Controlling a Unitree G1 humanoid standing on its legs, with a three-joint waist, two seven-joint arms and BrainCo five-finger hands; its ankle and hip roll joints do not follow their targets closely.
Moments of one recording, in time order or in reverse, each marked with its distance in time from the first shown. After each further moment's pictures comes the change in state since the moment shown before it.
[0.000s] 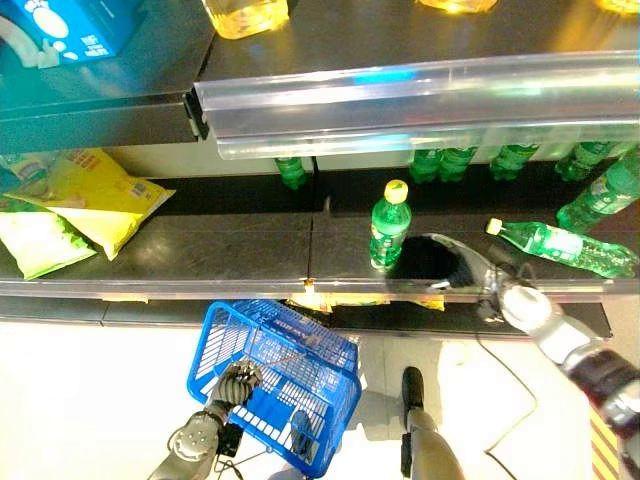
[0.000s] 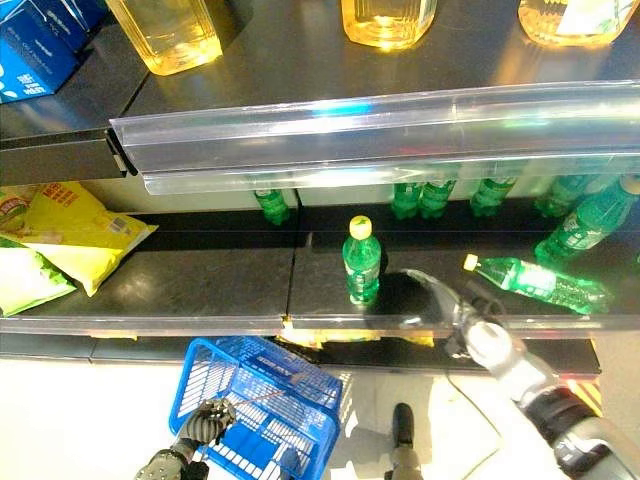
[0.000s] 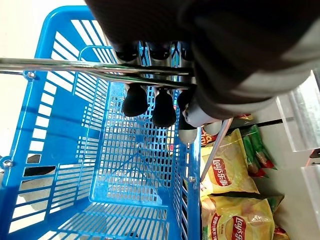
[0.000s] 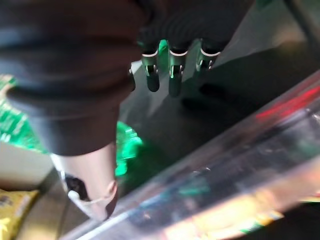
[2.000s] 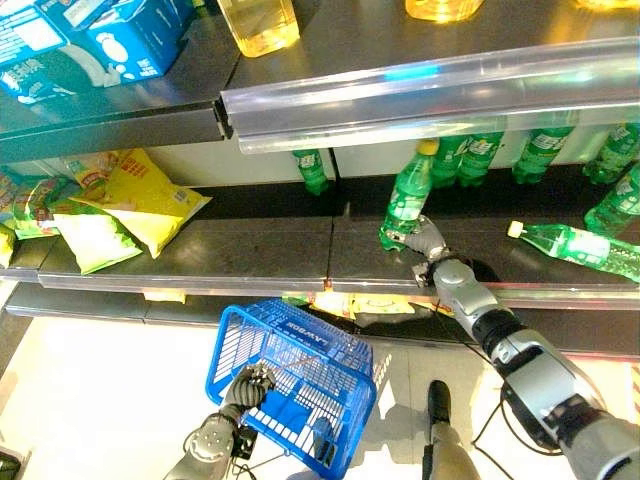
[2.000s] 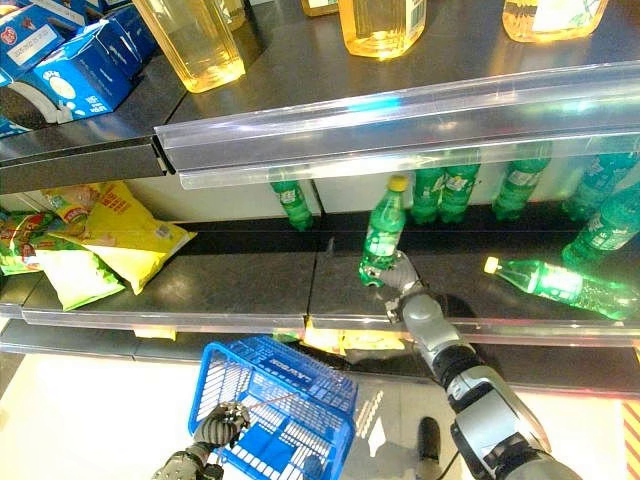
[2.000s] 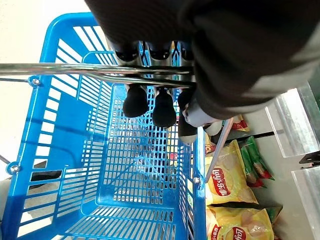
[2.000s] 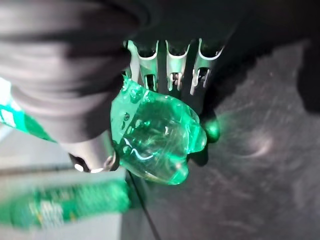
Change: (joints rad) left arm -0.031 -0.042 -0.059 0.034 -0.012 0.000 0.020; right arm -0.257 0.351 -0.109 0.434 0.448 0.056 -0.133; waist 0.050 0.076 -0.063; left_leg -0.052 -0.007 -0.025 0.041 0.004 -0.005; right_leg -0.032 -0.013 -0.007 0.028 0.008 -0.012
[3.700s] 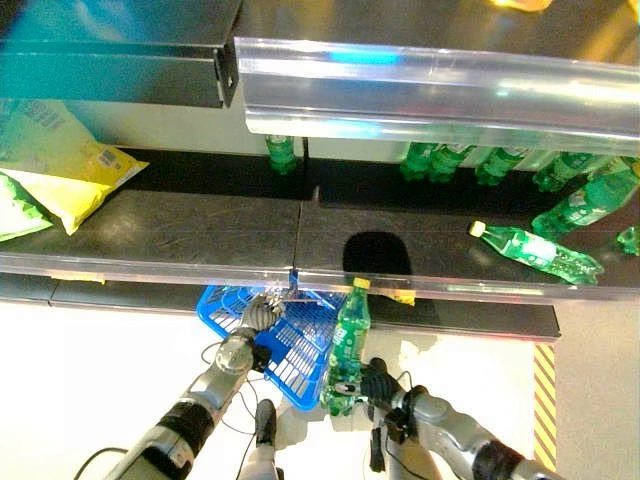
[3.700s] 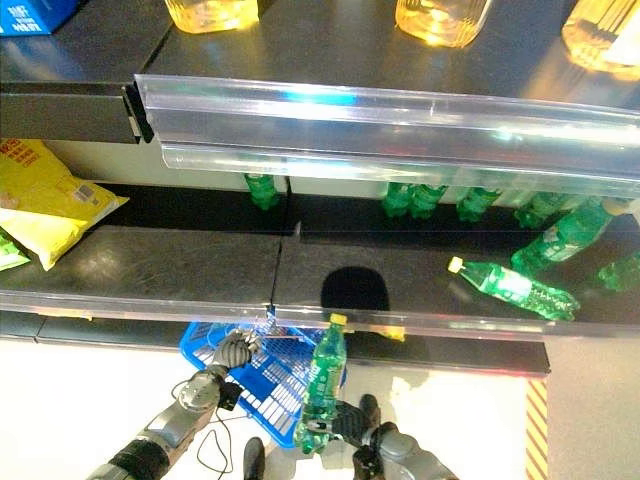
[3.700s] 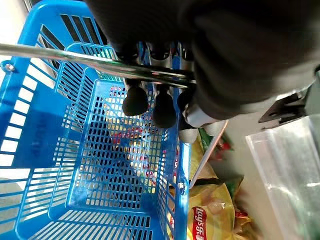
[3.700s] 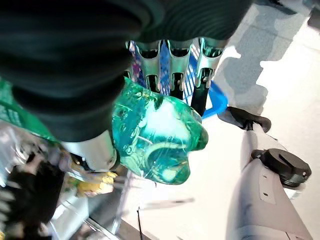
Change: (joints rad) left arm -0.392 -0.006 -0.041 0.085 0.109 0.110 0.093; right arm 0.488 0.124 0.369 -0.241 0.096 0.136 0.340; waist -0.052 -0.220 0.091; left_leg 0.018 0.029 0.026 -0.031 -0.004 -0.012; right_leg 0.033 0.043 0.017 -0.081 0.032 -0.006
